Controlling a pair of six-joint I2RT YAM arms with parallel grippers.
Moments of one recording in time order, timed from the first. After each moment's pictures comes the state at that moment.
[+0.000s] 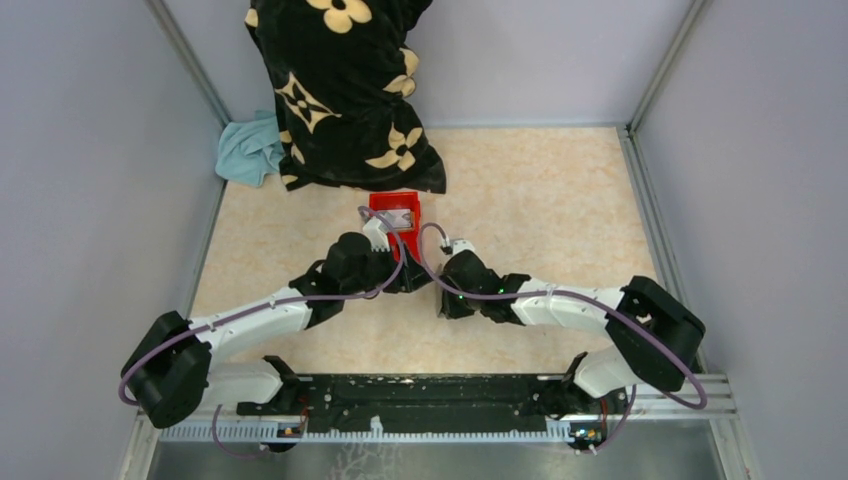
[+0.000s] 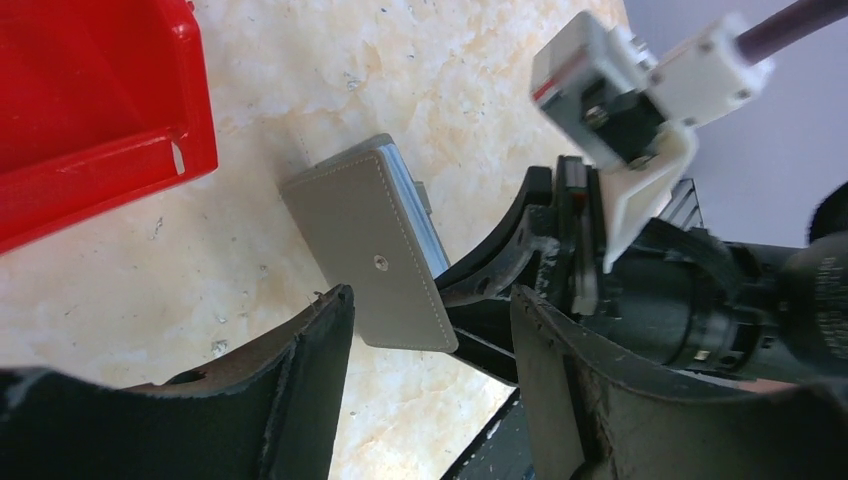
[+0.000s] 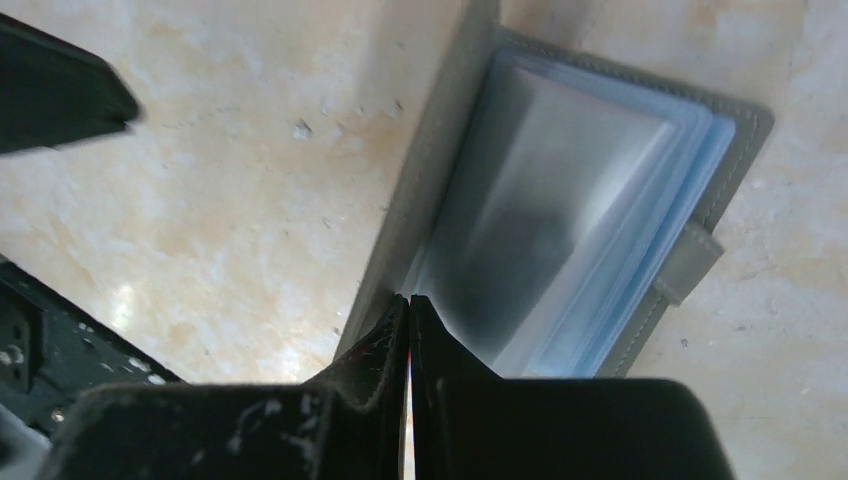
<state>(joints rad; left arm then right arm) -0.78 1.22 0.57 0.24 0.17 -0.73 0.94 1.40 0.65 -0.11 0.06 0.64</state>
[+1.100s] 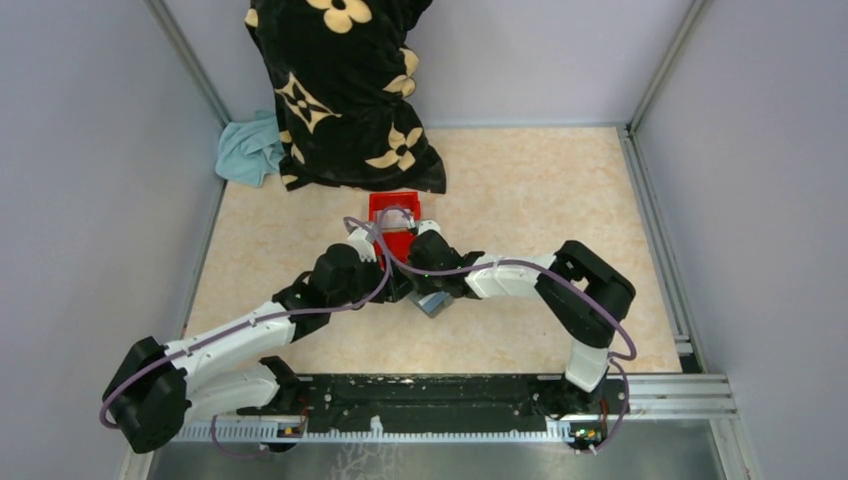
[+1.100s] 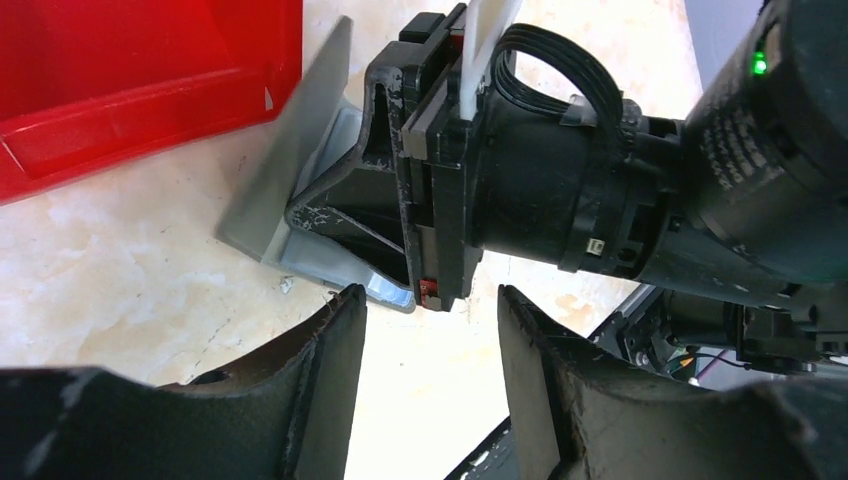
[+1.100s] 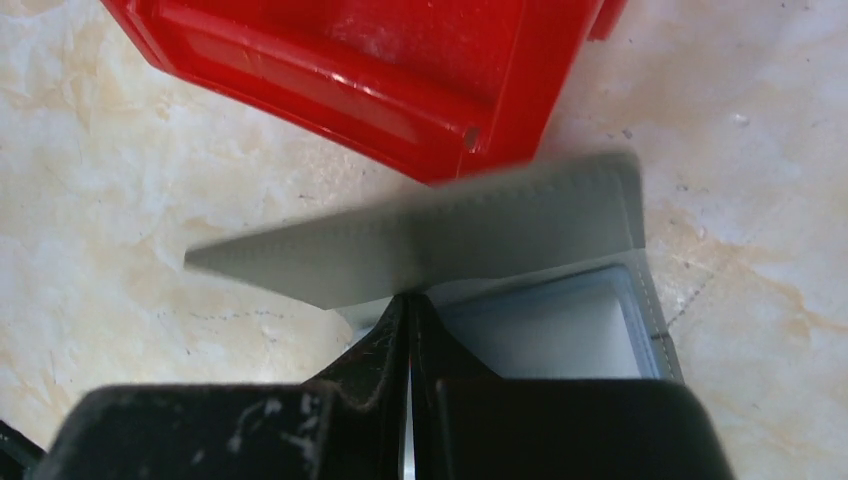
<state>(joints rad) -0.78 1.06 0.49 0.10 0.07 -0.71 0.93 1.76 0.95 -0.03 0.11 0.55</state>
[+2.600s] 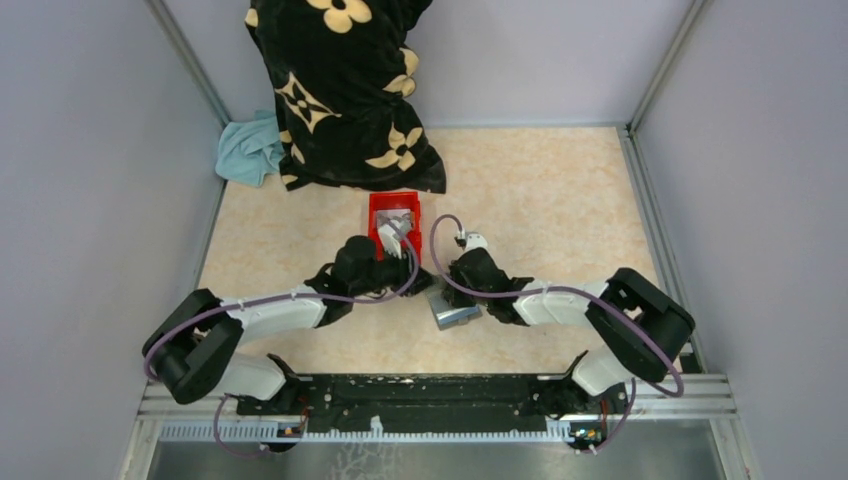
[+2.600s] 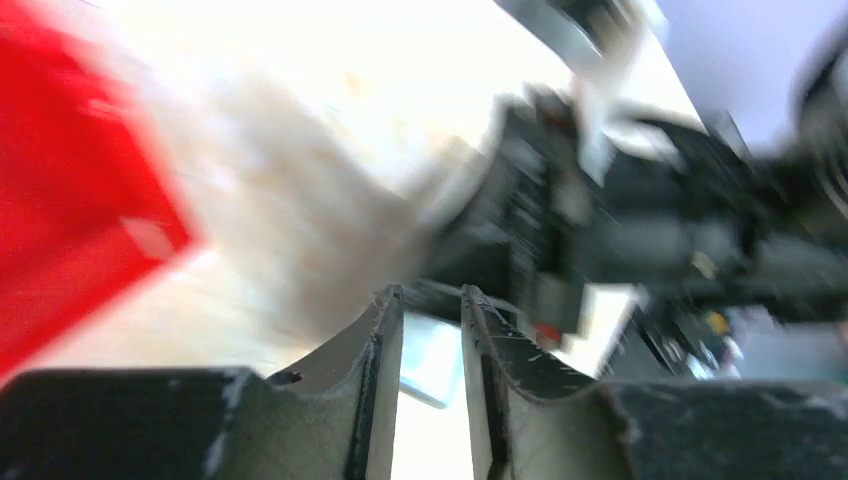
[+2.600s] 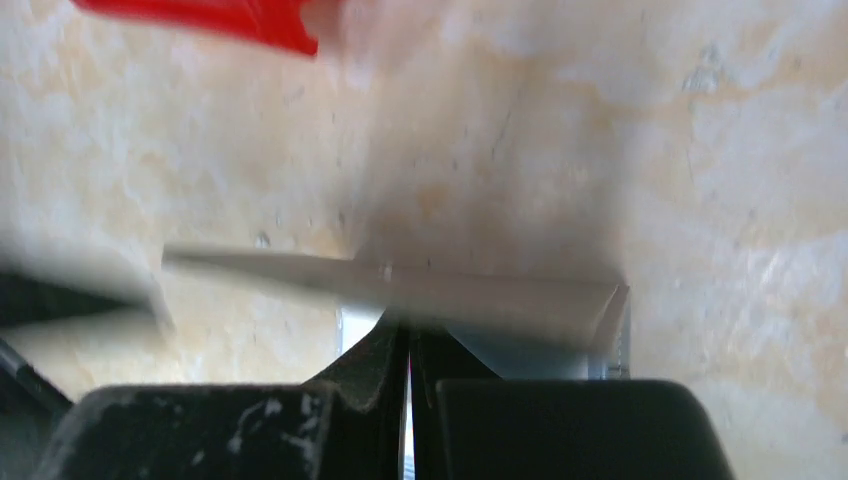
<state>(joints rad) -0.80 1.38 0.52 0.49 0.30 -0.52 0.84 1.50 0.57 0.21 0.09 0.66</state>
